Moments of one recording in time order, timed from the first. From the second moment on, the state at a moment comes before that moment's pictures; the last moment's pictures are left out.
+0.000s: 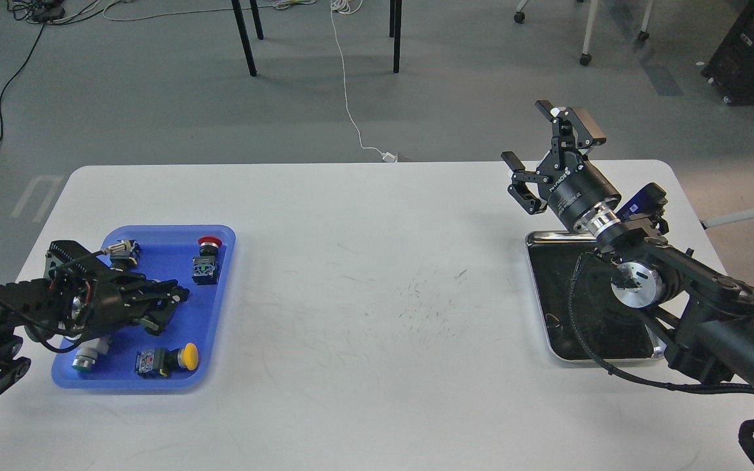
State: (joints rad) left arm -0.50 0.69 -0.54 -0.89 2.18 -0.05 -0.49; right arm 0.72 -0.32 0.55 0.81 -0.22 0.30 0.49
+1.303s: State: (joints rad) left arm -0.78 0.57 -0.46 -1.24 2.18 -0.11 -0.49; right arm 0.74 -0.33 0.57 0.81 -0.22 0.30 0.49
